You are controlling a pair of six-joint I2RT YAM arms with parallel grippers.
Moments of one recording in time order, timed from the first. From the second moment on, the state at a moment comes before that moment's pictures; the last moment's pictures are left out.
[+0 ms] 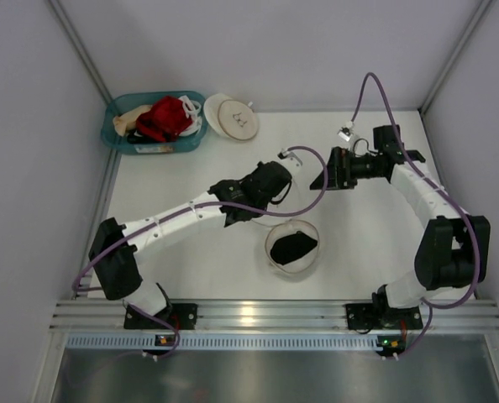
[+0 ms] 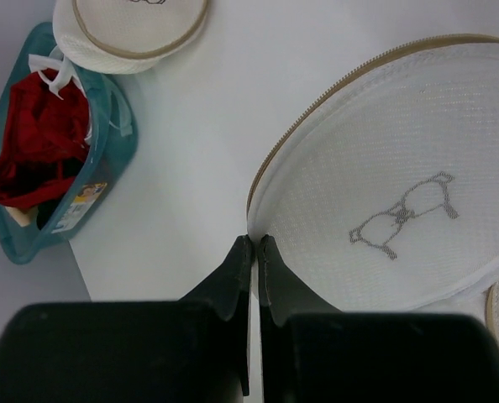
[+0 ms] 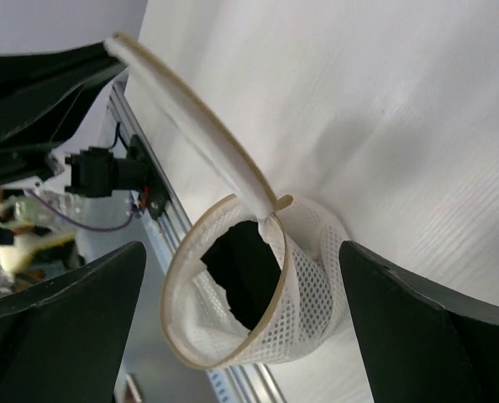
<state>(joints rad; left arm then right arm) -0.98 1.58 1.37 -0.57 -0.66 0.13 0.08 1.54 1.17 -0.64 -1.01 0.10</state>
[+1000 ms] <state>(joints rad) -0.90 1.46 1.25 -0.32 -0.36 0.26 0.26 1.54 1.12 -0.29 -1.07 -0.08</state>
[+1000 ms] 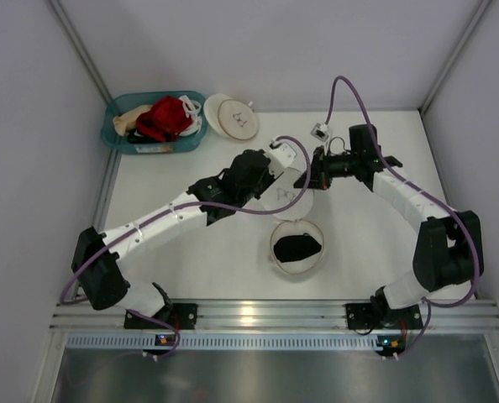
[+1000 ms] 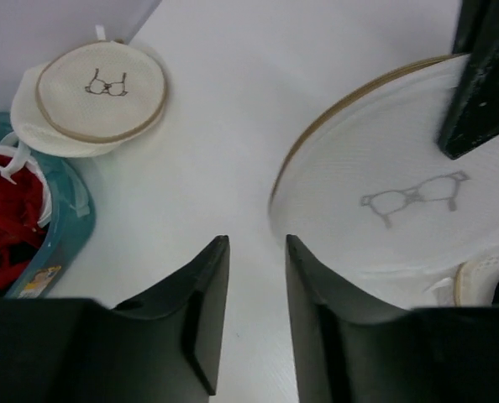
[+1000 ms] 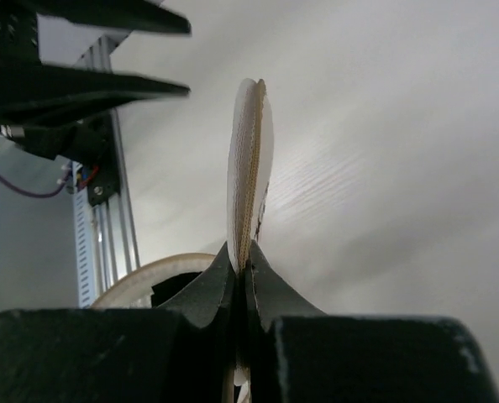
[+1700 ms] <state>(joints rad) -0.52 1.45 1.42 -0.55 -0.20 -0.08 0.17 1.03 0.83 -0.07 -0.65 -0.28</state>
